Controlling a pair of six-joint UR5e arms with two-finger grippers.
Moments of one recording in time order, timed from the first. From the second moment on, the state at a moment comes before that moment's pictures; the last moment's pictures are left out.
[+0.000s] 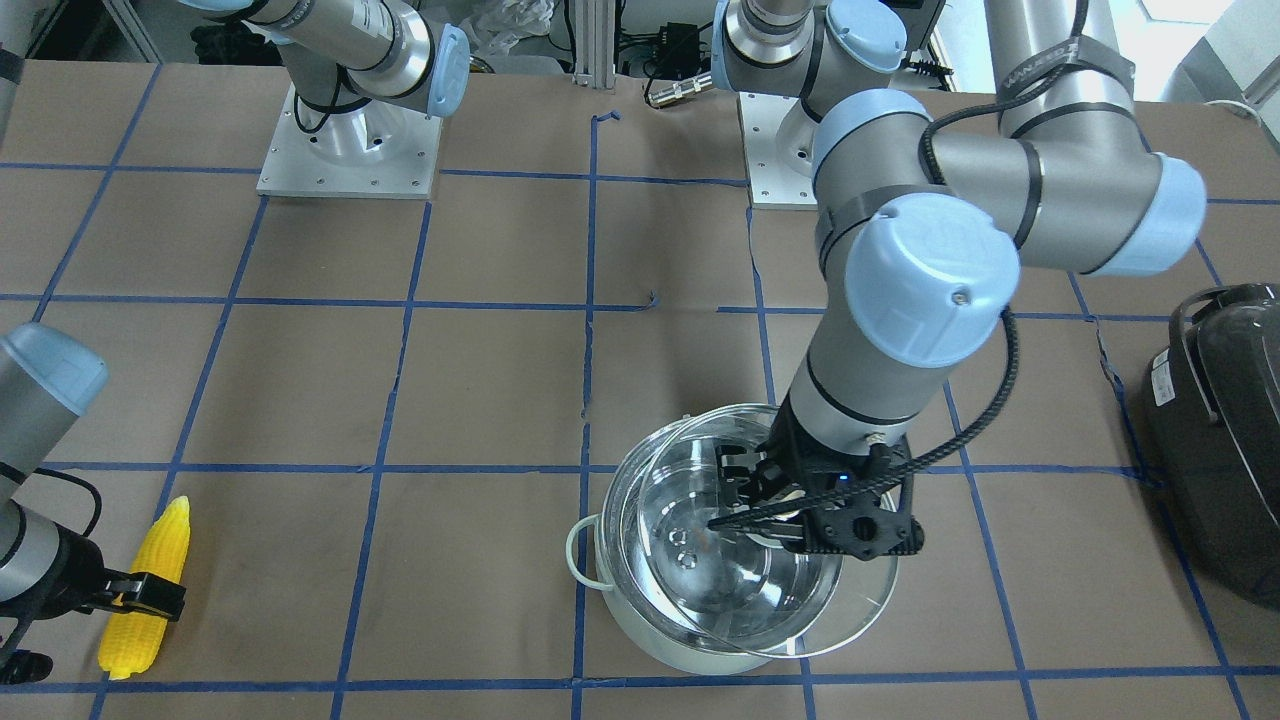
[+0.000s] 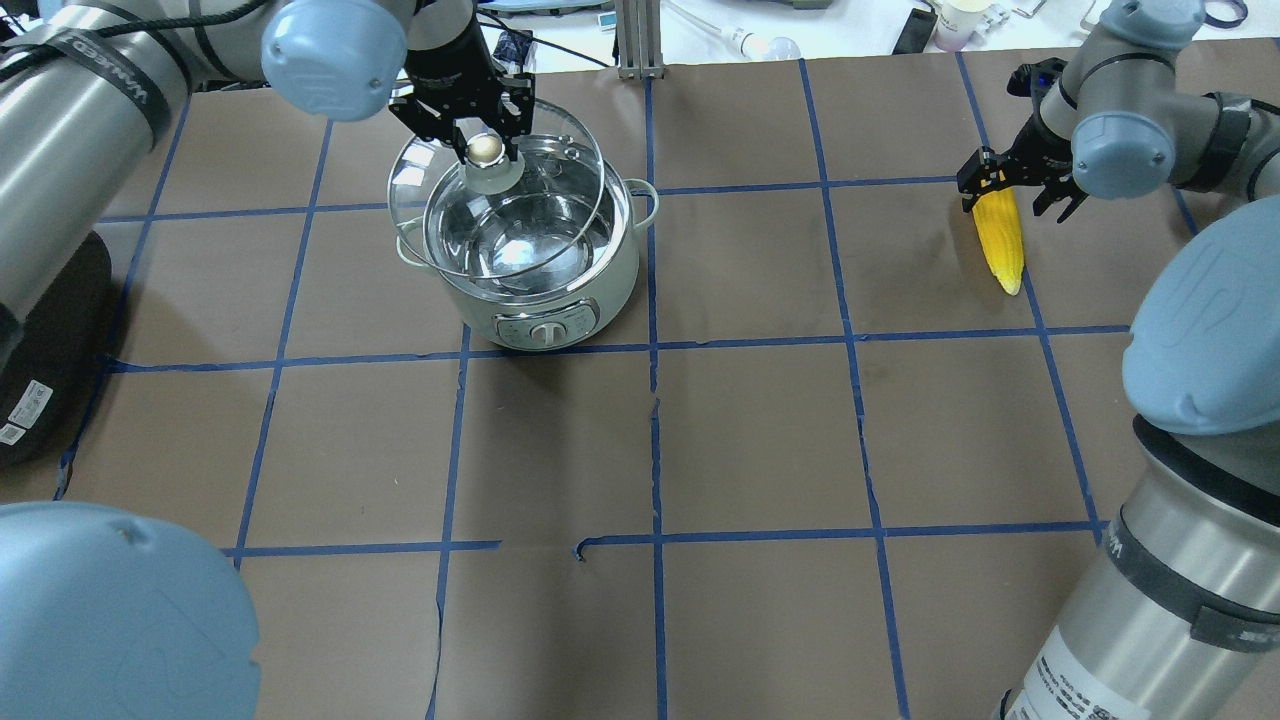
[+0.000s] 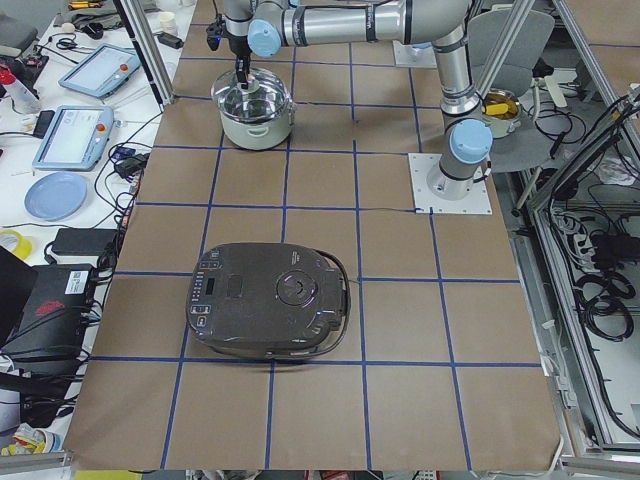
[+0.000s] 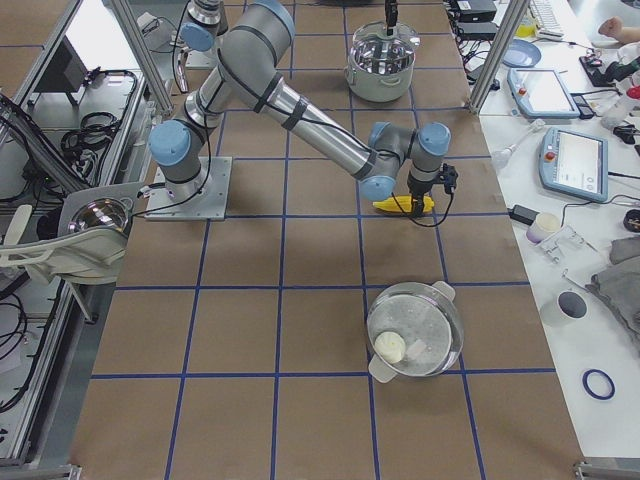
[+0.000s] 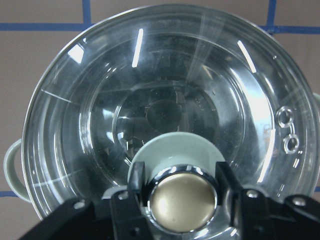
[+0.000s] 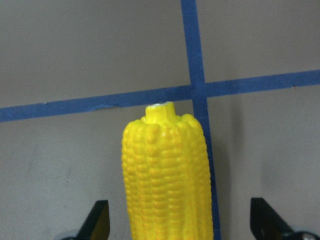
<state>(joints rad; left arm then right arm) -1.65 -2.02 -1.26 -1.35 1.55 -0.09 1.24 -0.89 1.44 -2.17 -1.52 -0.24</state>
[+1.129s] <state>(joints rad) -1.18 -1.99 -1.62 -1.09 1.54 0.58 1.27 -0.97 1.47 -2.09 -1.50 -0.31</state>
